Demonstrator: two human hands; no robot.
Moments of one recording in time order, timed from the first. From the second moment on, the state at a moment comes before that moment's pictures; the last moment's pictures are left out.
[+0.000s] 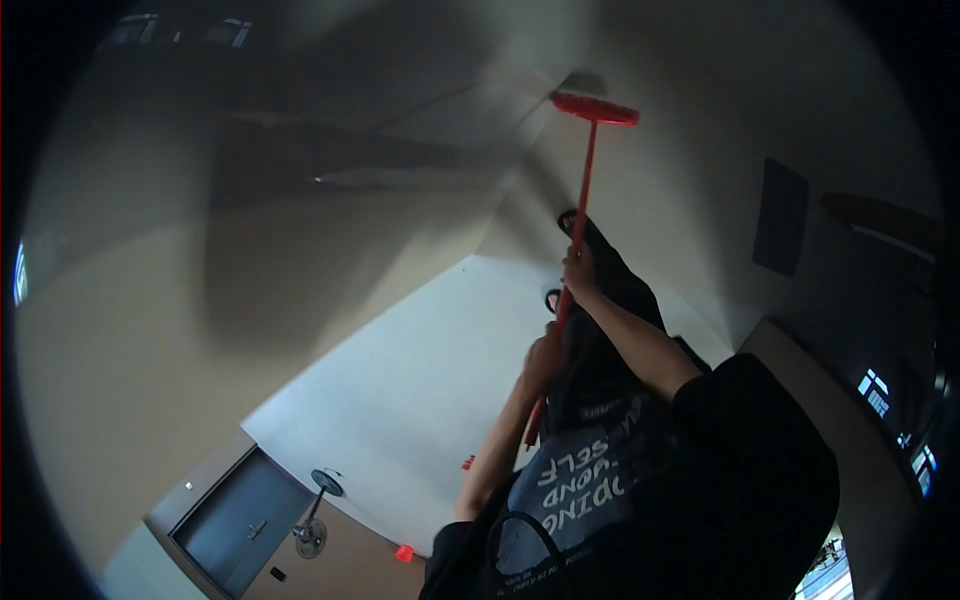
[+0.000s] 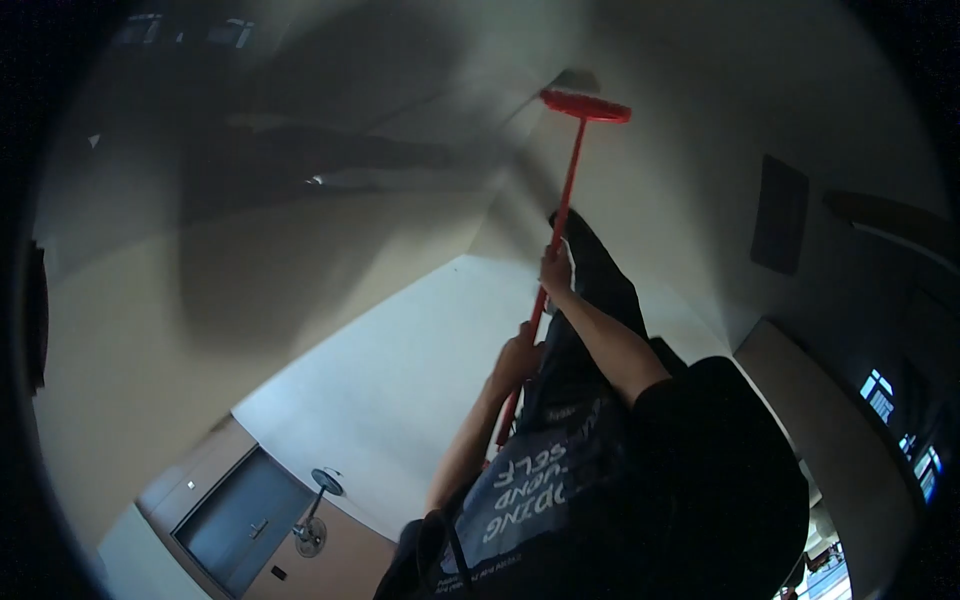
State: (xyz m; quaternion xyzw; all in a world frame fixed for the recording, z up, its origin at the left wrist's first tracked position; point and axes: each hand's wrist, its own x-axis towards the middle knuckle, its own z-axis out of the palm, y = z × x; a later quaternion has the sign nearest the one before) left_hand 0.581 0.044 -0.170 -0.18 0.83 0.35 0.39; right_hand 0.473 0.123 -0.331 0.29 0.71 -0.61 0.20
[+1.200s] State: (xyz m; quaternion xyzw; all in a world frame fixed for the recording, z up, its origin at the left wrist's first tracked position) left_hand 0.595 0.035 -0.144 -0.25 0.83 0.34 0.37; right_hand 0.516 0.063 -0.536 -0.31 0.71 -0.07 0.63
